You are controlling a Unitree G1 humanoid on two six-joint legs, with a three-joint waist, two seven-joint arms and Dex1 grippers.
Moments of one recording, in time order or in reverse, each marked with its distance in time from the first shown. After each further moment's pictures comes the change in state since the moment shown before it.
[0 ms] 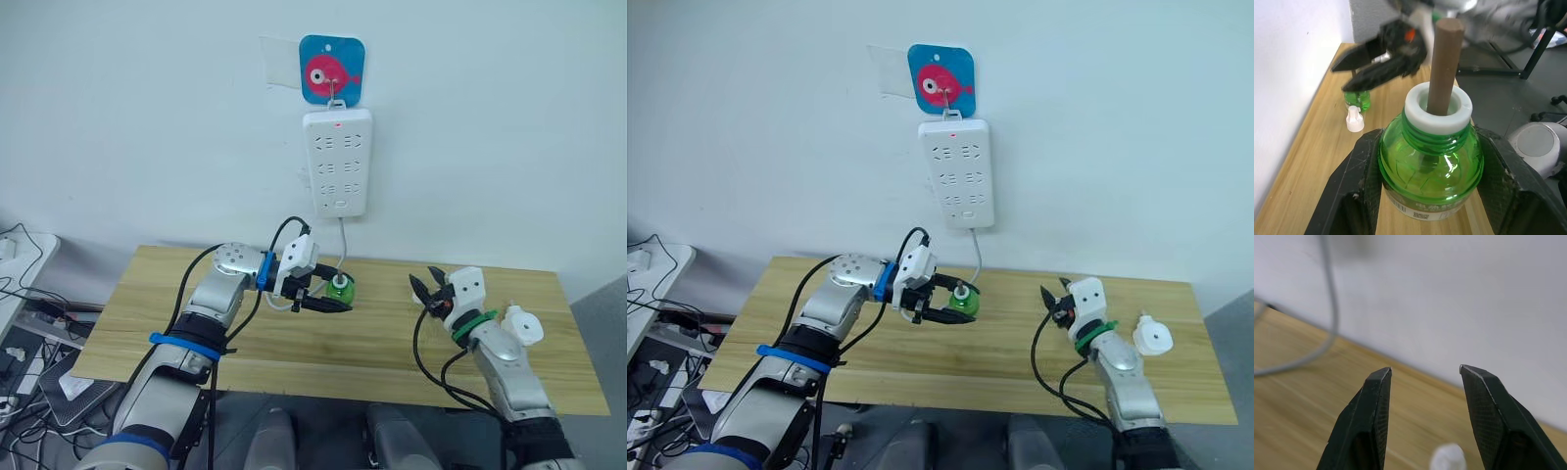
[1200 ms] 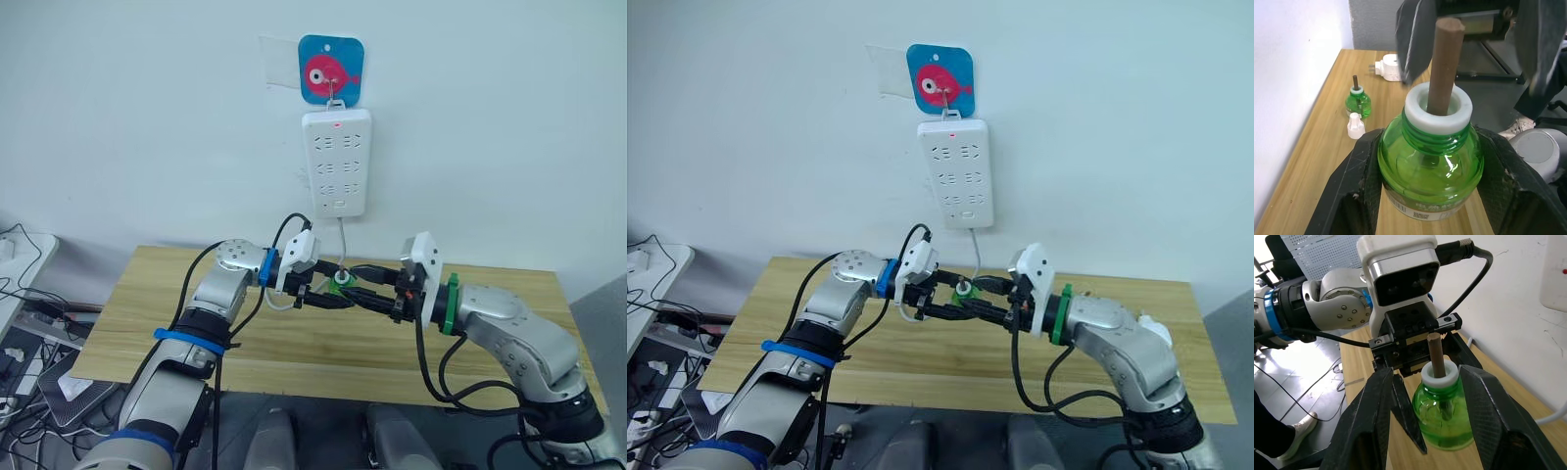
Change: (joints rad) left arm -0.029 -0.022 0.014 0.034 -0.002 0.004 -0.018; right arm -0.242 -0.084 0.157 -0.331 0.330 0.544 0.193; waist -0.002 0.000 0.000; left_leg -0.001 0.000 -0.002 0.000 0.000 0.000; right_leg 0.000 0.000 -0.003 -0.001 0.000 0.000
